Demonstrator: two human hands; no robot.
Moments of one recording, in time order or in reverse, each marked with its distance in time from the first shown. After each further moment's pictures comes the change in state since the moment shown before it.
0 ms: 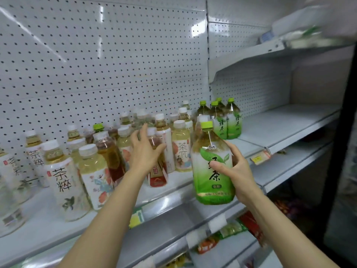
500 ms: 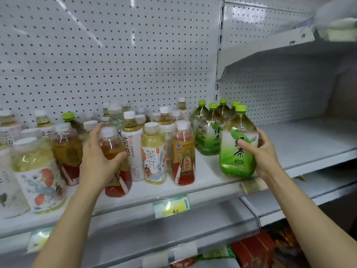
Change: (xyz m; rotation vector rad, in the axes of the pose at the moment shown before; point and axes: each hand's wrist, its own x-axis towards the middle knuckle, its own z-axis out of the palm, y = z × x) left_hand 0.003 -0.007 0.045 -0.025 0.344 -0.140; right_hand 0.203 0.011 -0.169 -0.063 0.025 0.018
